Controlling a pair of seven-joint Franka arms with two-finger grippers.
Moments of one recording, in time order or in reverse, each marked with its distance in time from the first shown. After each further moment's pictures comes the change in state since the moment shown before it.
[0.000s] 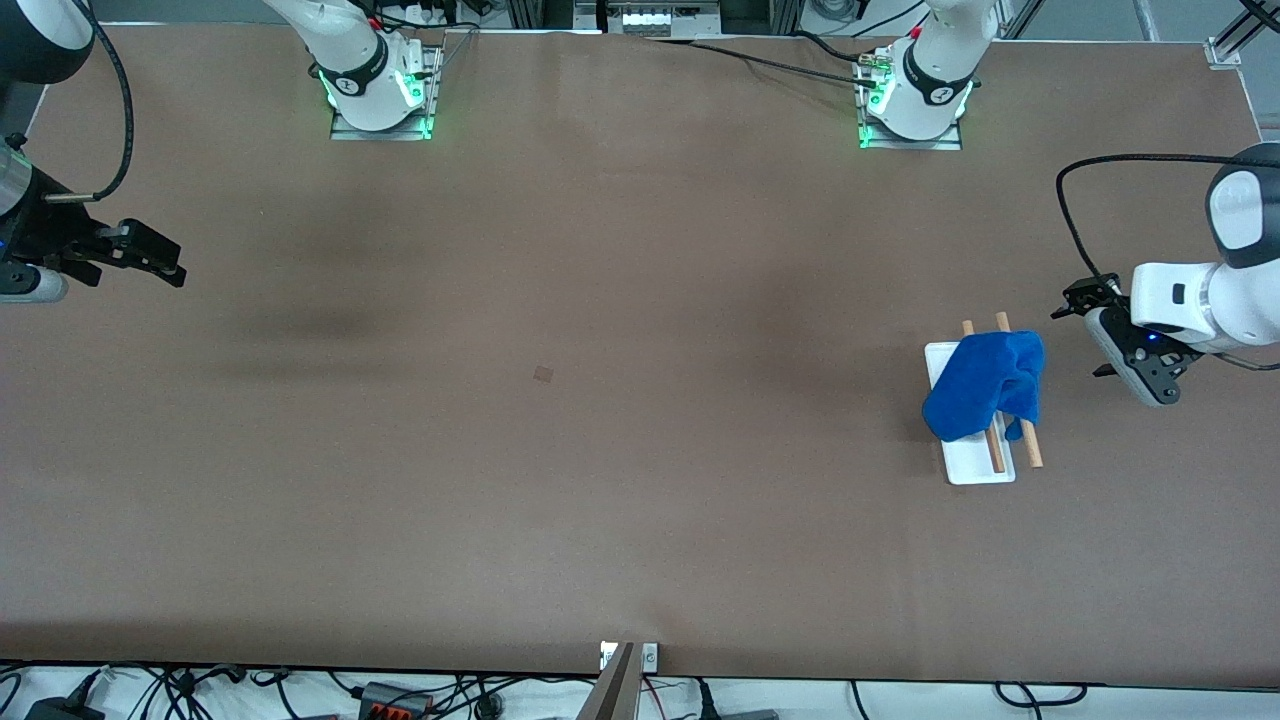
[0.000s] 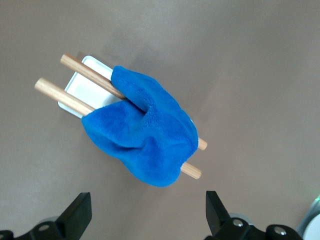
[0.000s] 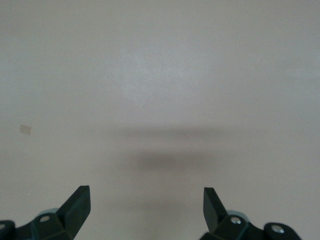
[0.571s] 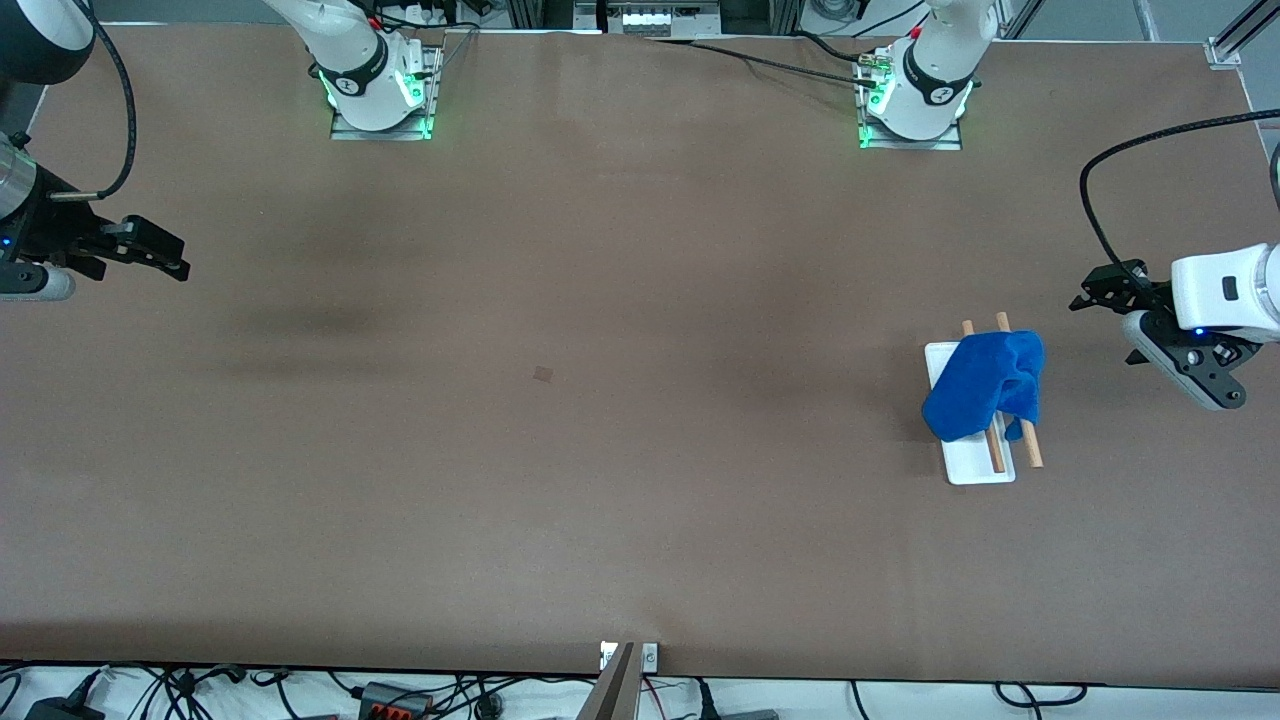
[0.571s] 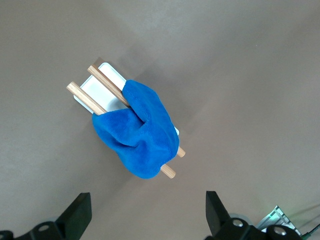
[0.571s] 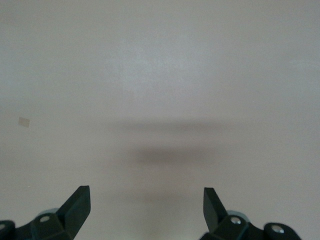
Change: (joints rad) left arm -0.056 0.031 -0.001 0.218 0.002 -0.195 -0.239; right arm 0.000 0.000 0.000 -0.006 0.000 -0.028 0.000
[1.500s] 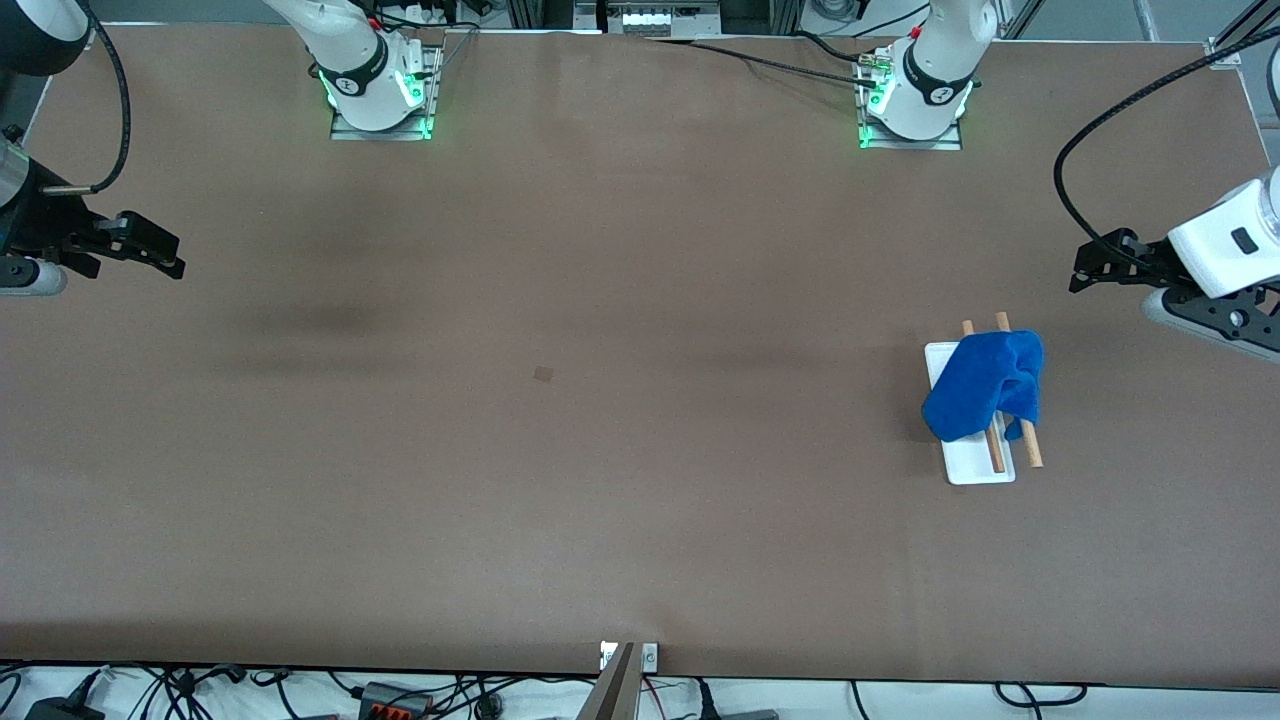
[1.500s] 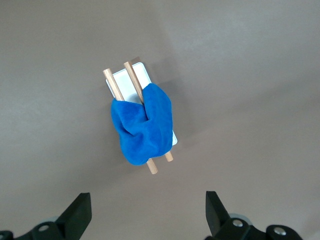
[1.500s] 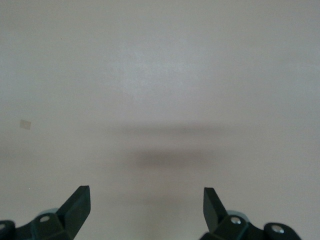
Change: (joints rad) left arm -0.221 -0.188 0.181 -0.076 0.000 0.025 -0.426; right arm 0.000 -0.011 -0.001 0.002 0.000 0.004 -0.001
